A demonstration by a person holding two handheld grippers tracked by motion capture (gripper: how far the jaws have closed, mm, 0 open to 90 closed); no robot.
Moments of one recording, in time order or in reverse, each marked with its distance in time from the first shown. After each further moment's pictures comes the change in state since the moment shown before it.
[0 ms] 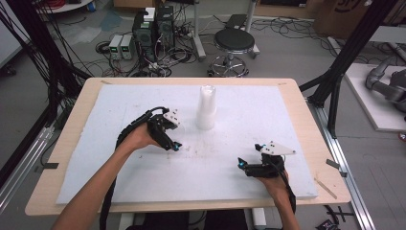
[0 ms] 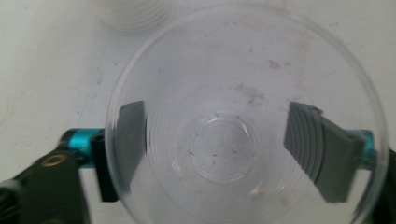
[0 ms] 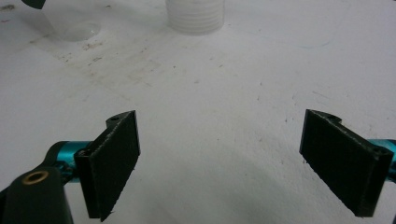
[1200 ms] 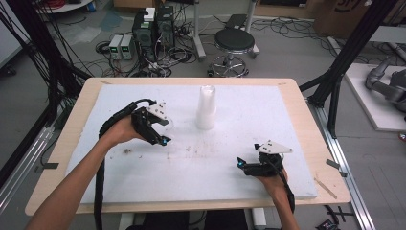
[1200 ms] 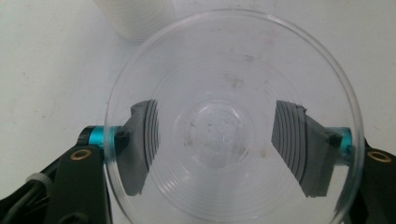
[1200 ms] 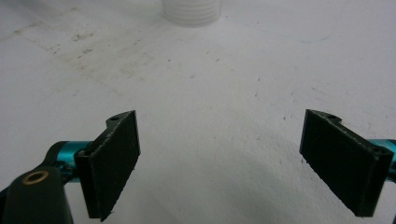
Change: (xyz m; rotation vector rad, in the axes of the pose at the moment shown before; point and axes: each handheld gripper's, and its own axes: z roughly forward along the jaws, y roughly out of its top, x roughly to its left) left arm -0.001 0.000 -0.053 -0.020 -0.004 0.099; right arm 0.001 0.003 0.005 0.036 -0.025 -0.013
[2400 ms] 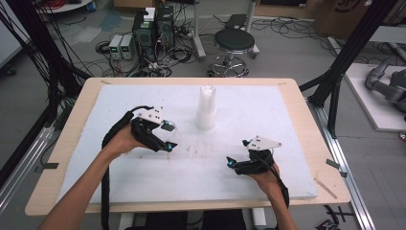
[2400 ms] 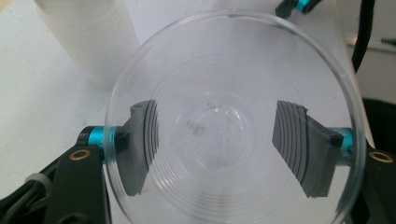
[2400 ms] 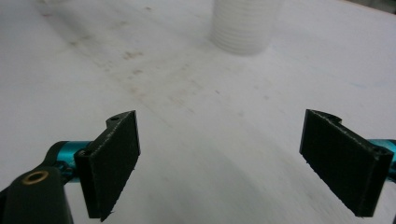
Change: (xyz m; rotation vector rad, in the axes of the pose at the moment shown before) left arm -0.017 -0.009 0.000 -0.192 -0.057 -0.037; right arm 0.019 0.025 0.008 0.007 0.085 -0.085
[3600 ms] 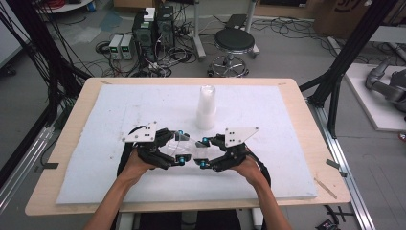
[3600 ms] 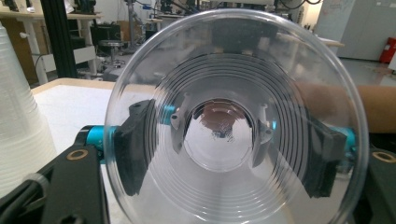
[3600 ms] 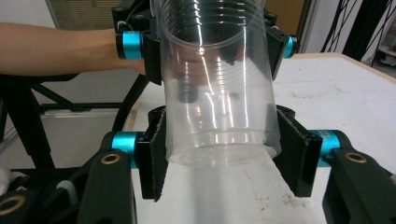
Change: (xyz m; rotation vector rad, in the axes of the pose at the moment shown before) left arm -0.061 -0.018 0.026 -0.679 -0.122 -0.056; right arm 0.041 0.070 0.038 -0.277 0.681 -0.257
